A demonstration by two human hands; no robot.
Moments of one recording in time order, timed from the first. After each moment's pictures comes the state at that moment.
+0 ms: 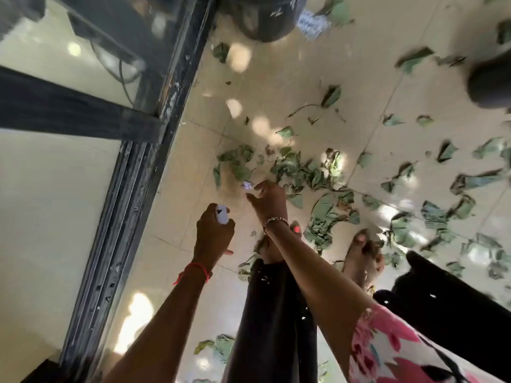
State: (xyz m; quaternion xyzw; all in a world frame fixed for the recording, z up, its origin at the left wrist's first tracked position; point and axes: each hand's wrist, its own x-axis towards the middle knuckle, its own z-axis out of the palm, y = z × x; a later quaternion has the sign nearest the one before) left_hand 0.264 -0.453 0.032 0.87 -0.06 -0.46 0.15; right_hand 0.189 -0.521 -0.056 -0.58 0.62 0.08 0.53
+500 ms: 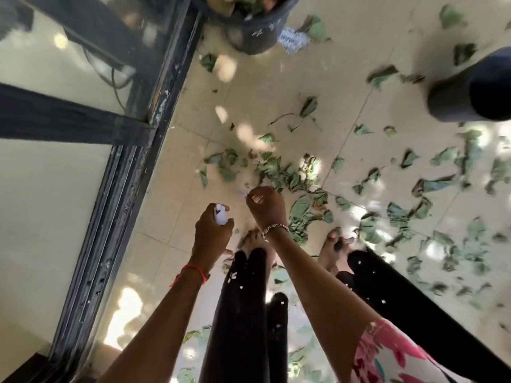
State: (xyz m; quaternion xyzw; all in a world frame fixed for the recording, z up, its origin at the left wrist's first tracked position) left_hand 0.240 -0.471 0.066 0.85 -0.05 -0.49 0.20; right_hand 0.159 -0.547 0.004 -0.60 0.60 0.05 0.53
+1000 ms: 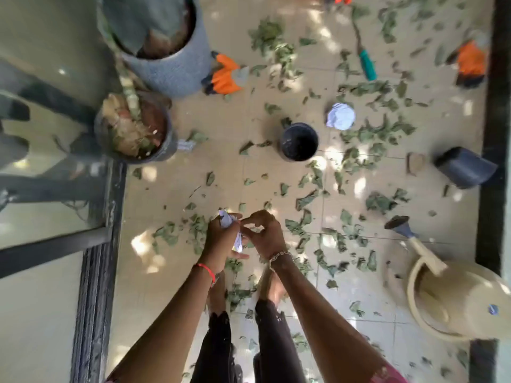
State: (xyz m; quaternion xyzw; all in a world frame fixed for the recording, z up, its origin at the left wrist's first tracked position) left_hand 0.097 -0.657 0.260 0.76 -0.10 -0.60 0.24; right_hand -0.003 -0.667 0.219 -0.48 0.65 -0.17 0.56
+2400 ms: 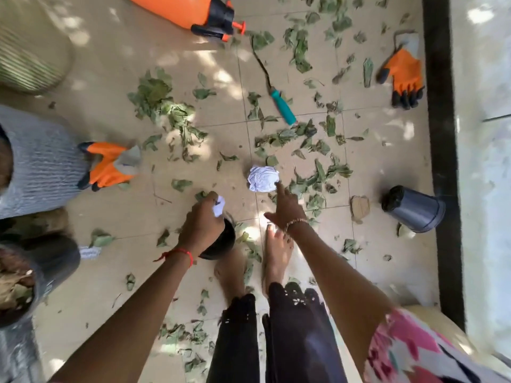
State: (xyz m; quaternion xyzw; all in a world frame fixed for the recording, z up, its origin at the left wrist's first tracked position) left_hand -0.057 -1.006 0.167 0.72 -0.48 -0.50 0.00; right_hand -0.238 -1.013 0.103 -0.55 0.69 0.16 0.45
